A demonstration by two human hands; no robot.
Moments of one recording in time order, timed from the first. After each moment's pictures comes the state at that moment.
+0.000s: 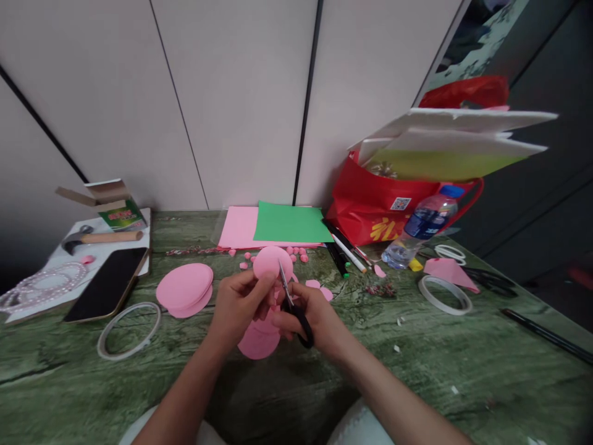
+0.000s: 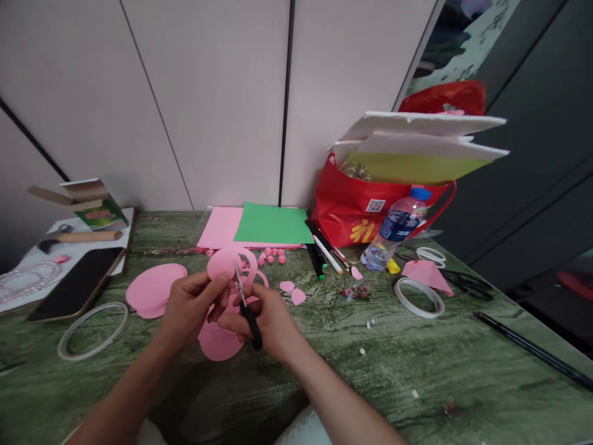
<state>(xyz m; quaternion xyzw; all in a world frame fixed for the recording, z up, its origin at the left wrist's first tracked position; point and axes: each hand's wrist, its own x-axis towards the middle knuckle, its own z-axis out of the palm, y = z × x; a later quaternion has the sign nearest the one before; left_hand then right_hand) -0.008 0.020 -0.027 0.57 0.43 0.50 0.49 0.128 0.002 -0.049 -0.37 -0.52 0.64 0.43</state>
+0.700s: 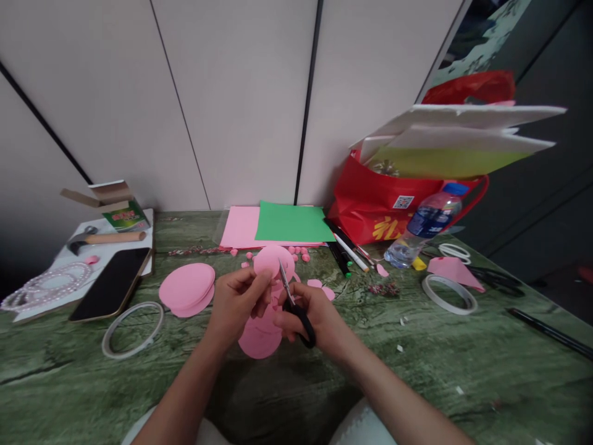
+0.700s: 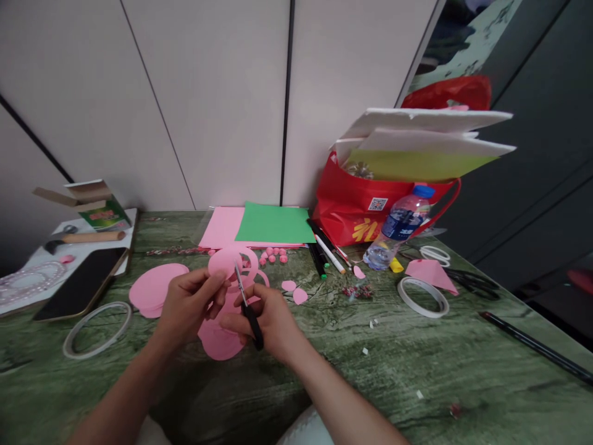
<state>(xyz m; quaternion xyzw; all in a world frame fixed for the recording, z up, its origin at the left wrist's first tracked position) -0.010 0.021 -0.027 0.56 0.44 0.51 0.49 0.128 0.002 -0.049 -0.39 -0.51 0.64 0.42</state>
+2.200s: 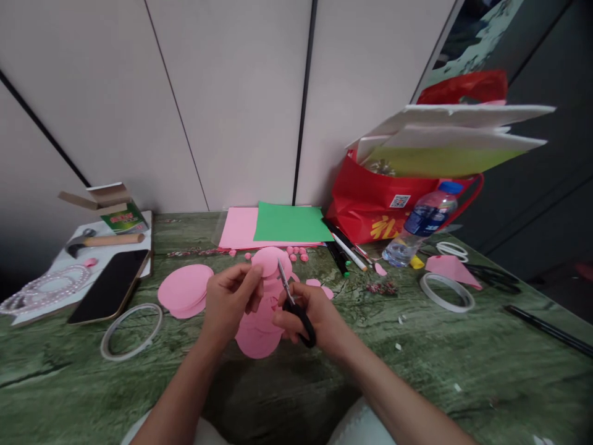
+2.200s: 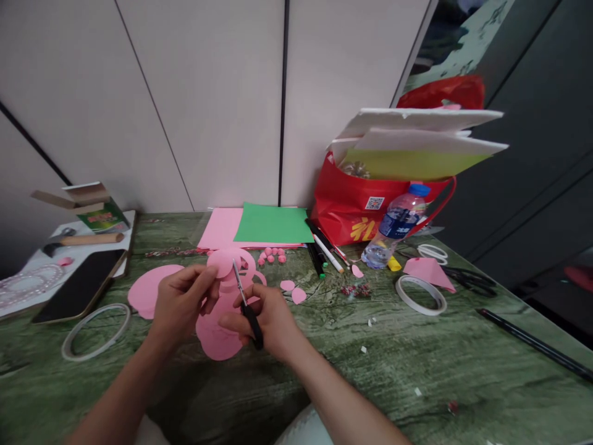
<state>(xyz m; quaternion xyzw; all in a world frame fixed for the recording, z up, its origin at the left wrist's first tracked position) -0.013 0.023 -0.026 0.57 0.42 0.55 0.44 0.129 0.001 -0.046 -0.41 -0.51 0.63 0.41</state>
